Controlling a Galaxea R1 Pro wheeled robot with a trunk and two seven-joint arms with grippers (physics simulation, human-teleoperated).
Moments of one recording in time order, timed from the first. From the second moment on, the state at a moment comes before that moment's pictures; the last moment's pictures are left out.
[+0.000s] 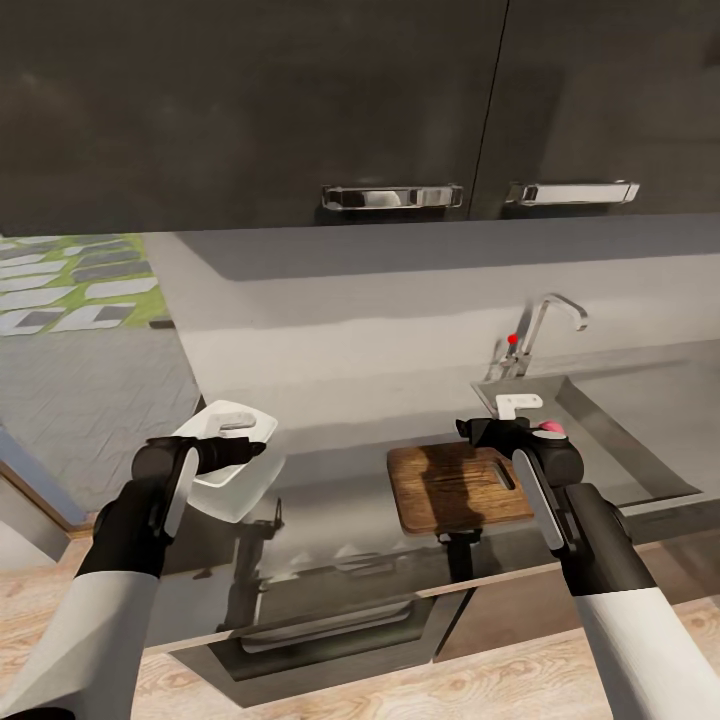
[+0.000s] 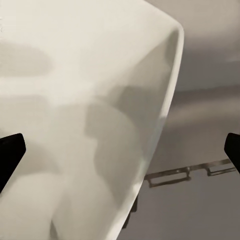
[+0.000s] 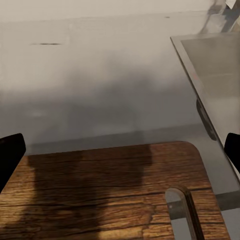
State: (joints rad) left arm -0.74 0.03 0.10 -1.22 0.00 0.93 -0.17; right arm -0.71 -0.10 0.10 -1.38 -0.16 0.81 -0.09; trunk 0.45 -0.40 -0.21
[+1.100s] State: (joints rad) left arm -0.75 0.00 0.05 -1.16 0.00 0.97 -0.12; right arm -0.71 -0.10 0.10 -1.38 -0.16 0.81 -0.09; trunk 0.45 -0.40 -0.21
